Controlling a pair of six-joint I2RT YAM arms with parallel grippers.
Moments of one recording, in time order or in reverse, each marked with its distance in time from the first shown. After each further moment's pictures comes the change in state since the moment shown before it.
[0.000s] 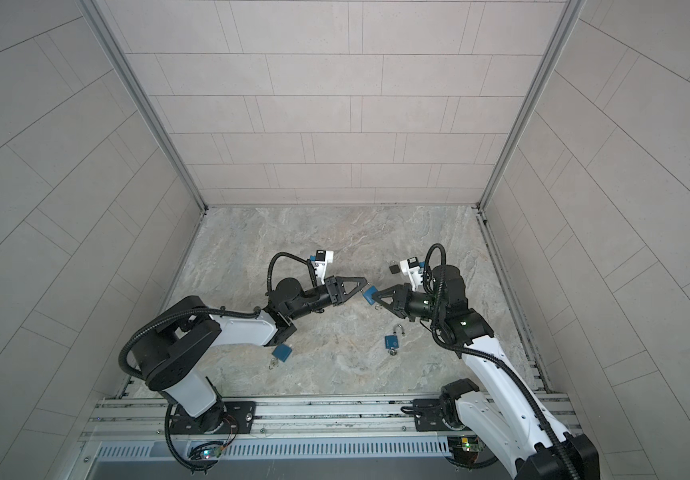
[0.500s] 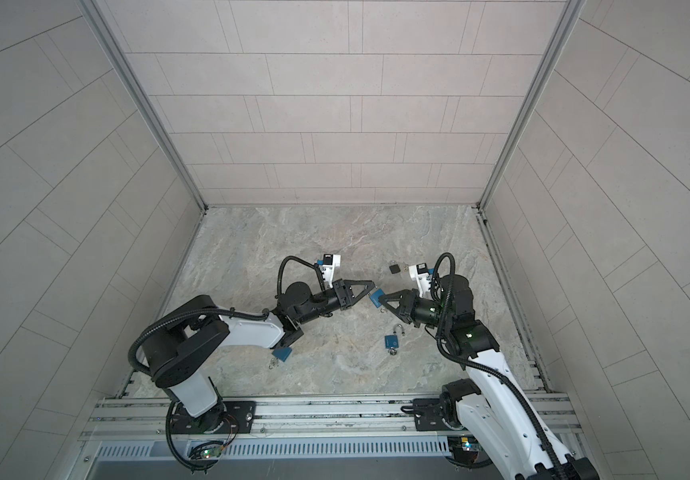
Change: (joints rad) left arm -0.074 0.040 0.027 0.001 -0.112 -0.034; right arm -0.046 -0.067 -0.077 0.035 0.000 0.044
